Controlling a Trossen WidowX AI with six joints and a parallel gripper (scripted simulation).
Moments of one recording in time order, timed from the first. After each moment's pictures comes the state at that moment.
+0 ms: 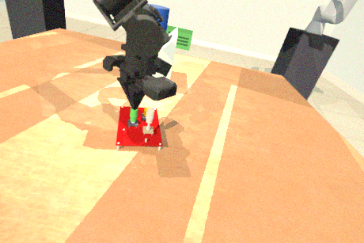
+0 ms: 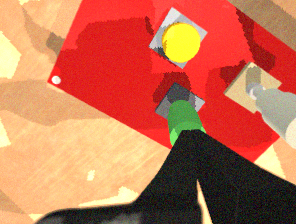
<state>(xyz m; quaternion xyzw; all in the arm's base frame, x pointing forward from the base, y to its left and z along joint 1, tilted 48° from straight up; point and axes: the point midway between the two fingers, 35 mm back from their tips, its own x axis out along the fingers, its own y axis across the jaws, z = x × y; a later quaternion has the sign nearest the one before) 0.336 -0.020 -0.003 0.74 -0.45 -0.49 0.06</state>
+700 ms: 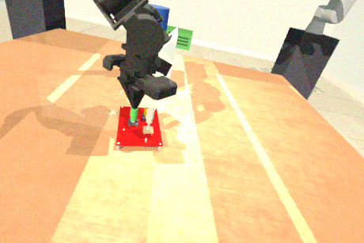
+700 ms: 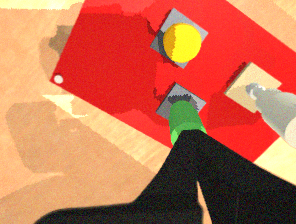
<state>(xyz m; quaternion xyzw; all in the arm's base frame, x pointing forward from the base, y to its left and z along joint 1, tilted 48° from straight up) 0.336 -0.019 -0.002 0.74 -0.45 -0.49 0.06</state>
